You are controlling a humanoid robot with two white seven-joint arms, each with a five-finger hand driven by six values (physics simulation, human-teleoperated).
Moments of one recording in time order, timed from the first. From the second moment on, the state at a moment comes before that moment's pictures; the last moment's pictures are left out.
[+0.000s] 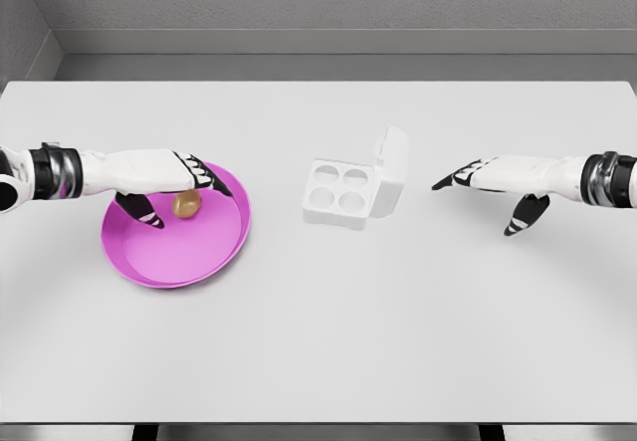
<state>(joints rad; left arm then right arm) -0.73 0.77 -0.78 -1.32 -0.34 -0.61 -0.61 -0.74 -0.90 0.88 -1.41 0.18 -0.37 0.61</state>
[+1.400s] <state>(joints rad) -0.73 0.73 -0.78 -1.27 -0.37 -0.61 -0.61 -0.75 -0.91 0.88 -1.42 0.18 -0.44 0.61</state>
